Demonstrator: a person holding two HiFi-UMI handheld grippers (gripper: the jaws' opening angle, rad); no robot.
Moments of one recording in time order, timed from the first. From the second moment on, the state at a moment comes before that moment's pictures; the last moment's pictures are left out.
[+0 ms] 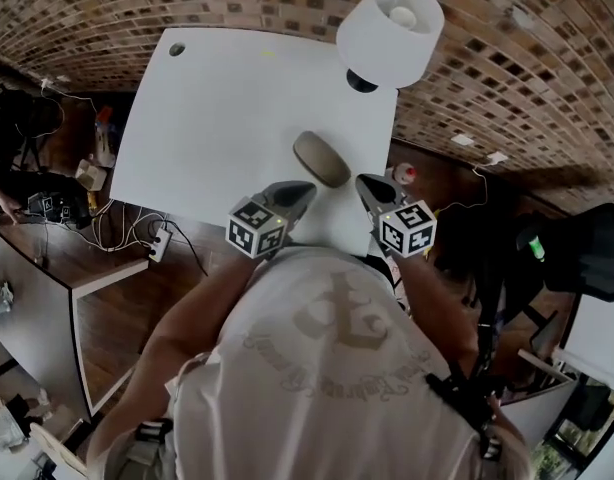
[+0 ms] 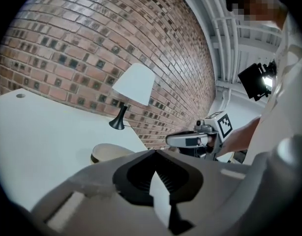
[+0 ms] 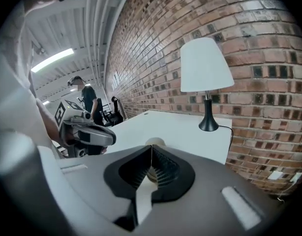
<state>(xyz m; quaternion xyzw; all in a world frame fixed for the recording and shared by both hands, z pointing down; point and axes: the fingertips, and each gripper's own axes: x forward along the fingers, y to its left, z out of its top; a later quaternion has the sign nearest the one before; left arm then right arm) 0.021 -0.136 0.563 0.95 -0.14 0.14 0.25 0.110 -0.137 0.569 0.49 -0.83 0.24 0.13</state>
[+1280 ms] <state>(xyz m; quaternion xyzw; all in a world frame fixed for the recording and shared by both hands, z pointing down) 0.108 0.047 0.551 0.93 -0.28 0.13 0.22 0.198 0.052 0.541 0.41 -0.88 0.23 0.05</state>
